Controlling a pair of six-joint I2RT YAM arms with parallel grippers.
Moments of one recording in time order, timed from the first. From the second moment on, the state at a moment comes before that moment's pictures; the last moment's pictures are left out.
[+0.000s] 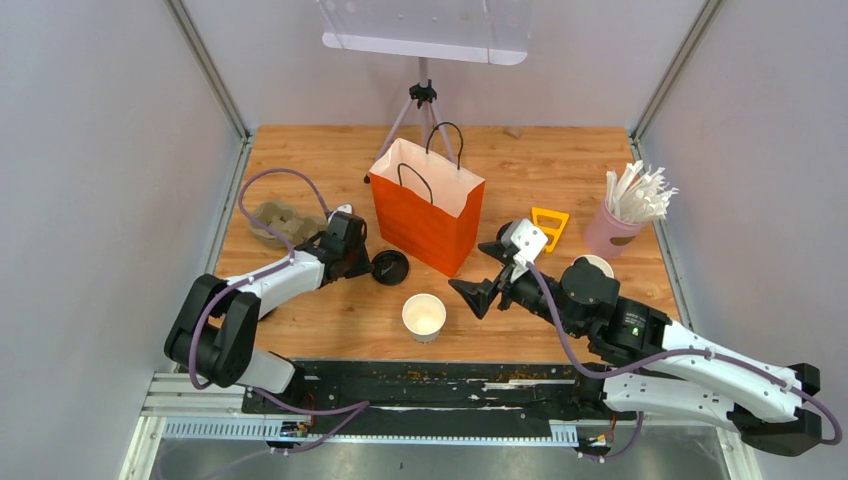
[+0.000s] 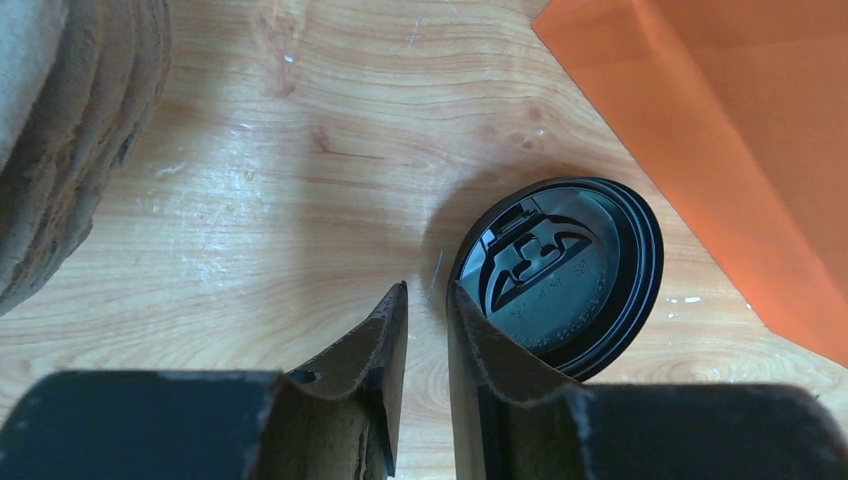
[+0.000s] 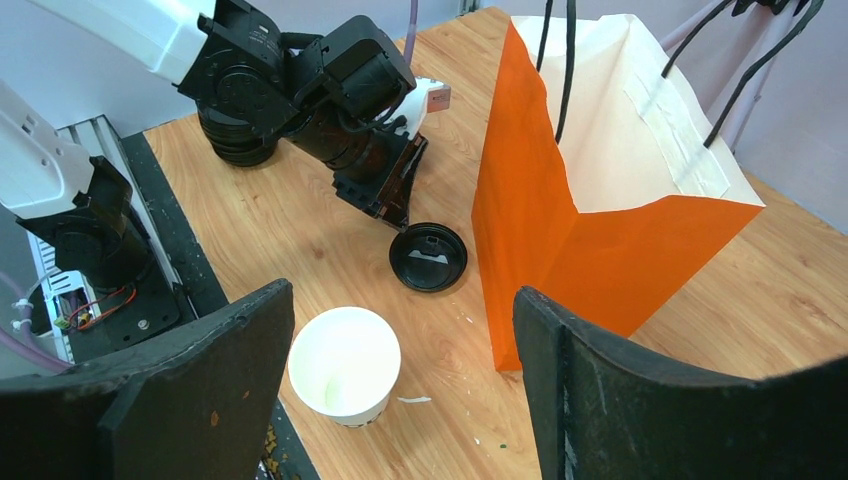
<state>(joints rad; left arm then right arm) -0.44 1.43 0.71 -0.19 -0.13 -0.65 1.19 0.73 0.88 -0.21 0.26 -0.01</state>
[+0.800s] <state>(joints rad) -0.46 1.44 0.71 -0.23 -0.08 -0.63 1.19 0.71 0.79 -0.20 0.26 0.05</state>
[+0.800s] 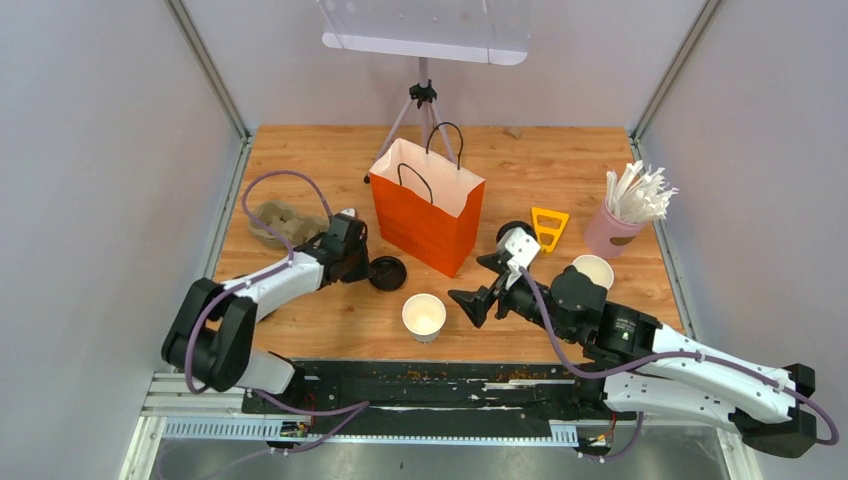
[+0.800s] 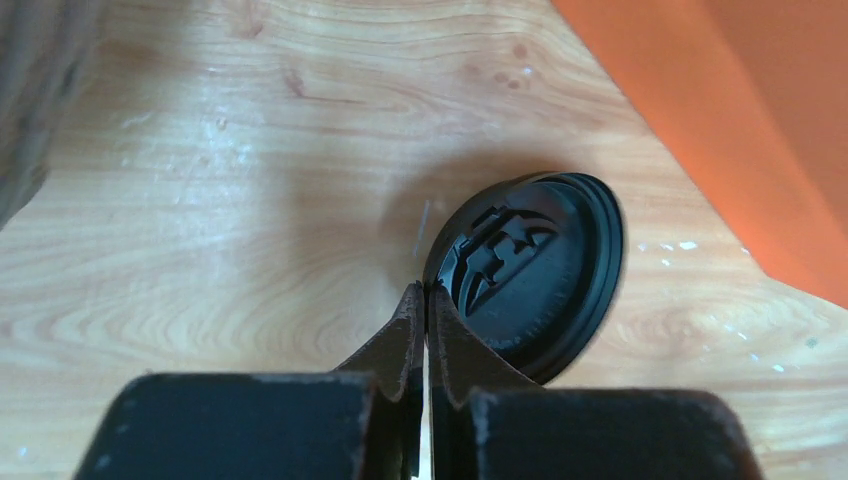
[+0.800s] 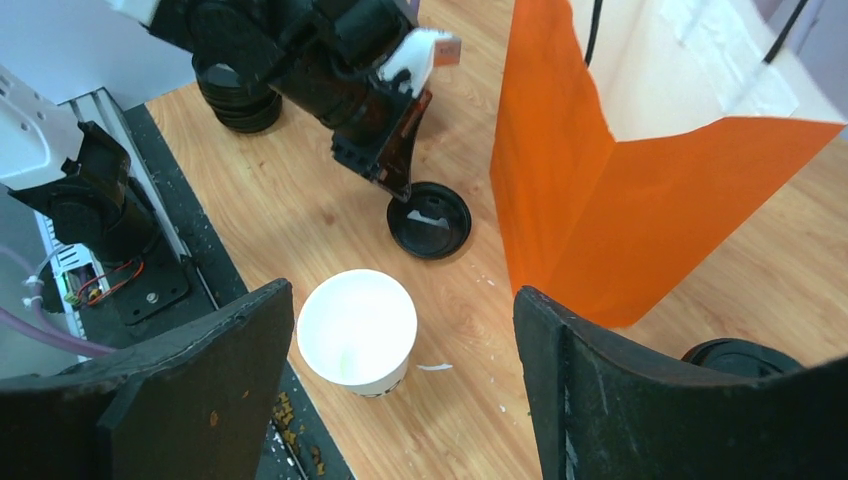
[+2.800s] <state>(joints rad) -0.57 0.75 0.49 0.46 0.73 -1.54 1.19 0.84 0.60 0.59 -0.19 -0.58</state>
